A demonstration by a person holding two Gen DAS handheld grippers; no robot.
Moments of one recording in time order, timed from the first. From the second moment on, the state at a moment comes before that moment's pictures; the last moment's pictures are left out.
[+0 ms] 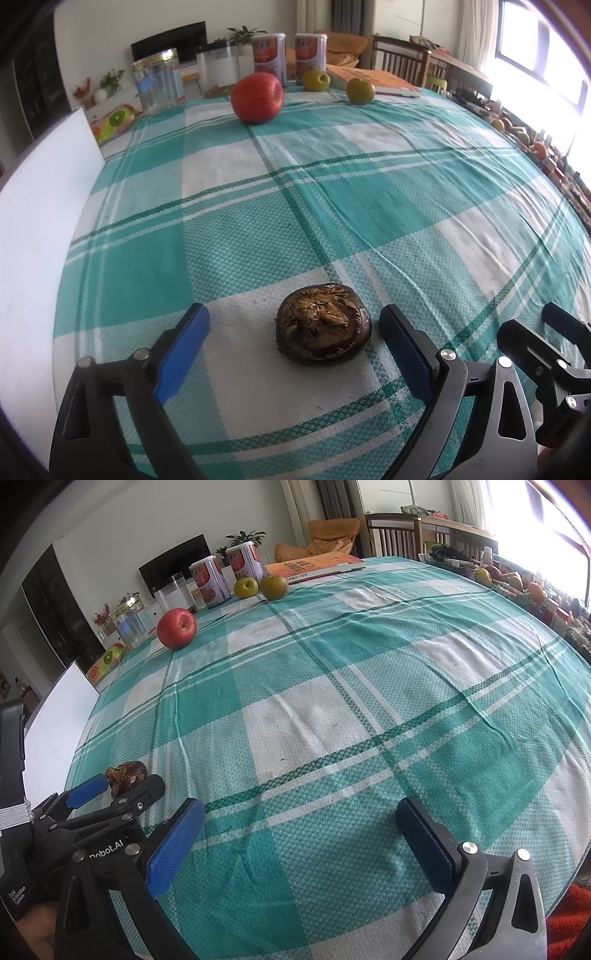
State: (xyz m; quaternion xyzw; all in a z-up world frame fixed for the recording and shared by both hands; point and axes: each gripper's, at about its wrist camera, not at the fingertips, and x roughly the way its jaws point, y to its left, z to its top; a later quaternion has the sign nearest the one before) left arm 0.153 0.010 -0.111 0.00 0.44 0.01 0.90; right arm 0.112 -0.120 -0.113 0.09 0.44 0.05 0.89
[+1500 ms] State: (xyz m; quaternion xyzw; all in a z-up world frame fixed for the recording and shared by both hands) left arm 0.153 0.021 -0.108 -0.04 0.44 -0.02 0.90; right arm 0.299 -0.159 -0.103 0.17 0.49 0.20 0.83
